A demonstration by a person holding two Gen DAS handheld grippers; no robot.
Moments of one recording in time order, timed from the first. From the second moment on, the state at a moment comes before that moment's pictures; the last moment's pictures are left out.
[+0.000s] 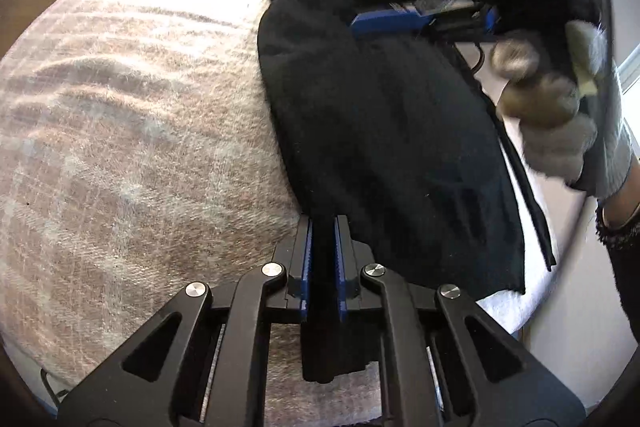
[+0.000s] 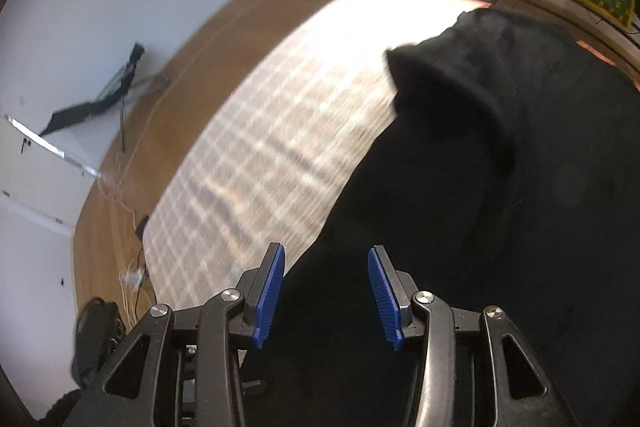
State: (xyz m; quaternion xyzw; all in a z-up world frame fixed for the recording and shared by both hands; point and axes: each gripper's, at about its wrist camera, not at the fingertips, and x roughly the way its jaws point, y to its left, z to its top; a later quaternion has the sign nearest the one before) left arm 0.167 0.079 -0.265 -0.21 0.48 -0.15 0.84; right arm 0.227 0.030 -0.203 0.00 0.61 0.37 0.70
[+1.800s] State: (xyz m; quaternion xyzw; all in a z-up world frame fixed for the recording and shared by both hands) left arm 0.125 0.087 -0.244 -0.25 0.46 -0.21 0.82; right arm 0.302 0.071 -0.192 -0.03 0.59 0.34 0.73
